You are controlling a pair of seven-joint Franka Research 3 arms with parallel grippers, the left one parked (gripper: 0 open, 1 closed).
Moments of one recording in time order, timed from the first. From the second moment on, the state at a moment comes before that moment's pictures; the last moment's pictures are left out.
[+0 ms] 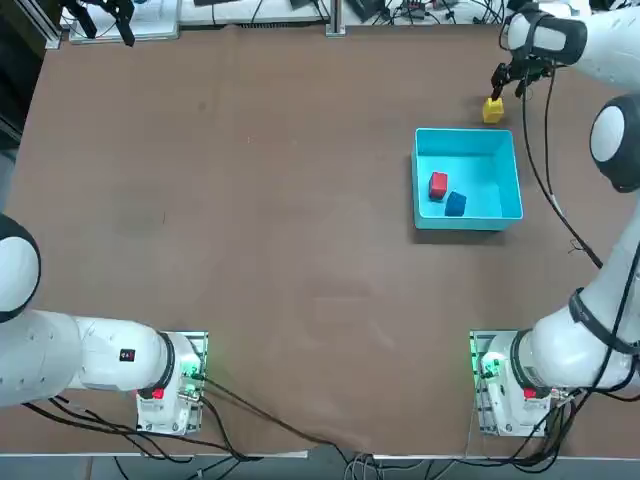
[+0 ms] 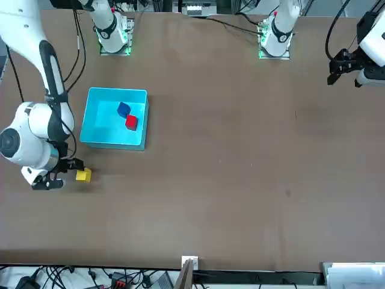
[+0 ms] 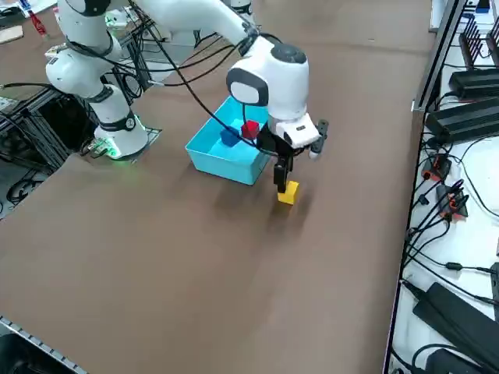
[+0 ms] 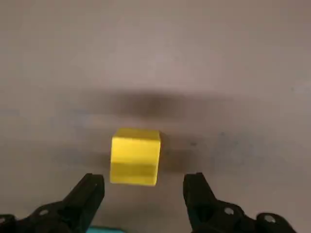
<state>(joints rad) -0.02 0.59 -0.08 -1.68 0.00 2.25 -0.17</state>
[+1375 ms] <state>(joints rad) -0.02 0.71 -0.07 -1.64 0.02 2.36 -0.17</state>
